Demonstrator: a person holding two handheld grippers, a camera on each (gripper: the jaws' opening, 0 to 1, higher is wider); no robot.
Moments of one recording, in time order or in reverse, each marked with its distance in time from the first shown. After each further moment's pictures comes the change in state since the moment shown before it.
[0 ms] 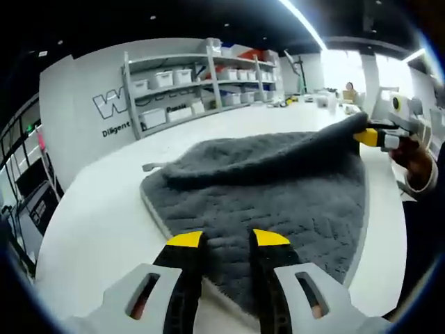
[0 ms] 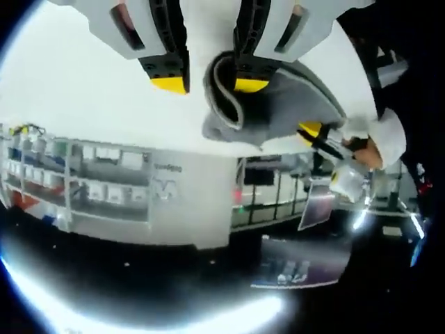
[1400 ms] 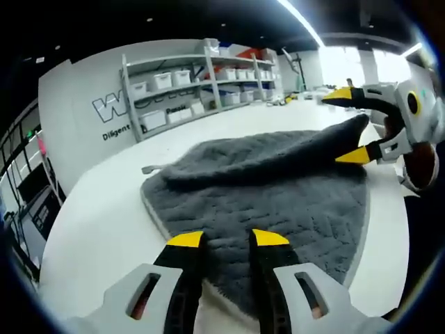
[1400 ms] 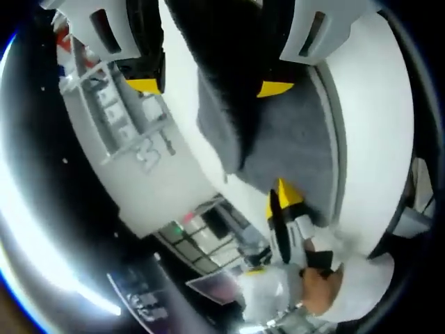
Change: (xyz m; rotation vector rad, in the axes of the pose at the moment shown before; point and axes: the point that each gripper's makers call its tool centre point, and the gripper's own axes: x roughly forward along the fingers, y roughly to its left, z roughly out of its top) left arm 0.001 -0.002 0.003 0.032 0.002 0.014; right arm 0.063 0.056 0.017 -0.853 0.145 0.024
